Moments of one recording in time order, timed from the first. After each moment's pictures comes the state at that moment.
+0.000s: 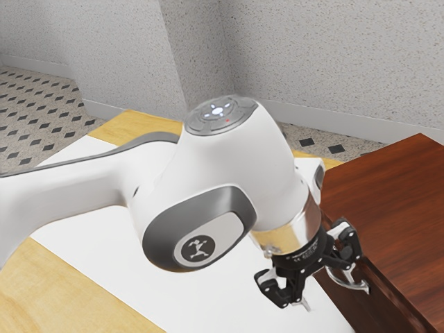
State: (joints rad) arm -0.24 -0.11 -0.27 -1.94 -0.03 2.12 -1.50
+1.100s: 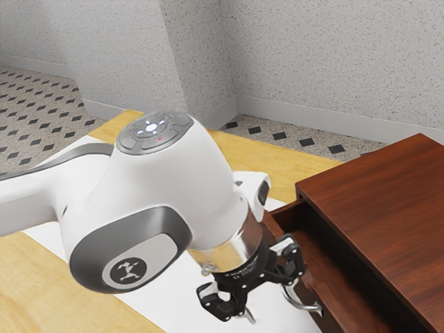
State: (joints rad) arm -0.22 -0.33 -0.25 -2.13 -0.04 2.06 -1.47
